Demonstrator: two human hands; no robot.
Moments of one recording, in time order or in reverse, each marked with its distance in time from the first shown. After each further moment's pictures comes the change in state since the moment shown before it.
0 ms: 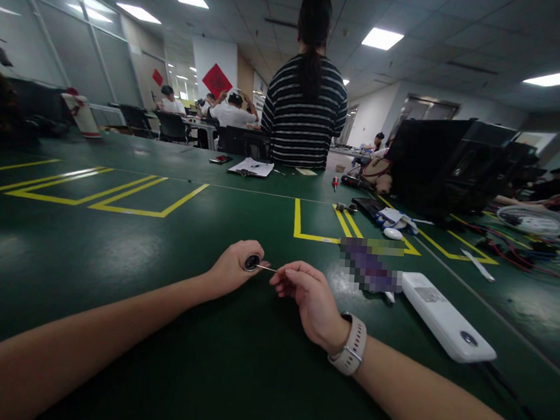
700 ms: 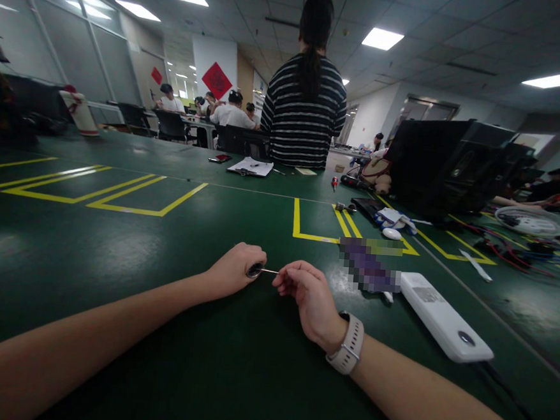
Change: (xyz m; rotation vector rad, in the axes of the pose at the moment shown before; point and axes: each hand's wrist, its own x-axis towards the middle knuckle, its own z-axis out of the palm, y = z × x) left_hand 0.002 0.003 -0.003 0.166 -0.186 0.082; right_hand 0.000 0.000 -0.001 -0.003 0.051 -0.012
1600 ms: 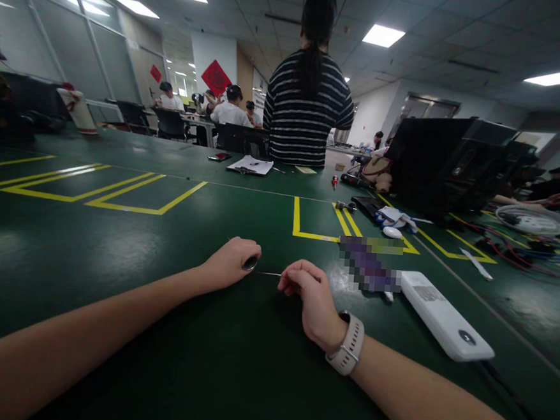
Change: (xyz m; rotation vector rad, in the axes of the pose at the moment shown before) left_hand 0.002 -0.011 -0.005 0.066 -0.045 -0.034; right_hand 0.001 0.005 -0.005 -0.193 0.054 -0.075
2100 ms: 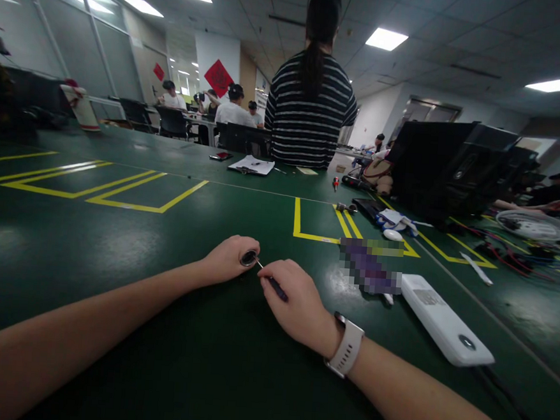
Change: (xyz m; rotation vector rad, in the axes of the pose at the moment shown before) left_hand 0.004 -0.008 0.000 -0.057 0.038 -0.019; right_hand -0.004 -0.021 0.011 -0.983 -0.313 -0.588
